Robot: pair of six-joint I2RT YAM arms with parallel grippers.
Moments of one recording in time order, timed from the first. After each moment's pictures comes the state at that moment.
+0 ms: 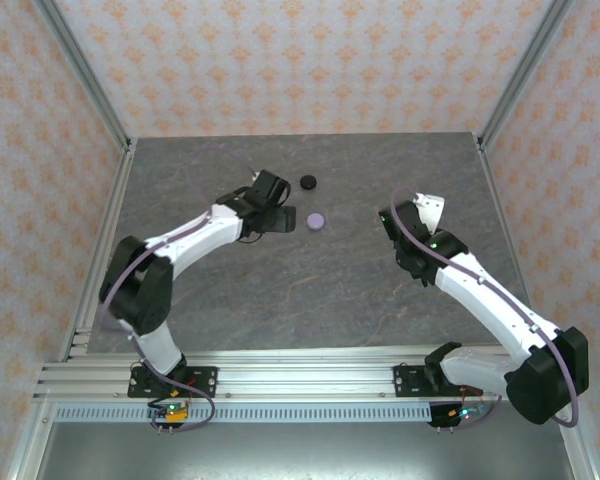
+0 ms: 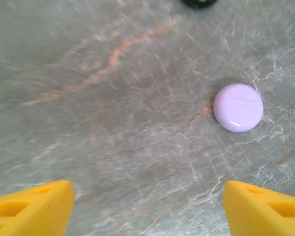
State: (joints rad) left arm -0.51 1.69 1.26 -0.54 -0.21 -0.44; right arm 0.50 1.14 0.92 -0.76 0.74 0.59
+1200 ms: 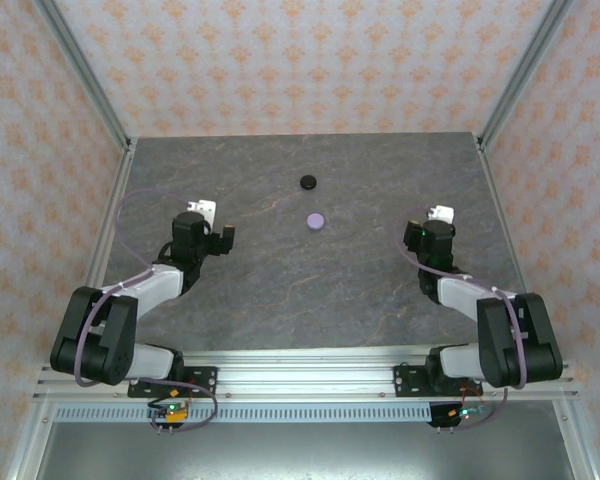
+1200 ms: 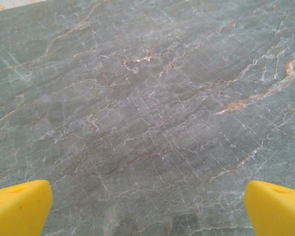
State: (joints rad) left arm -0.13 1.36 0.51 0.29 -0.18 0.04; right arm 0.10 1.33 0.41 0.44 0.27 0.17
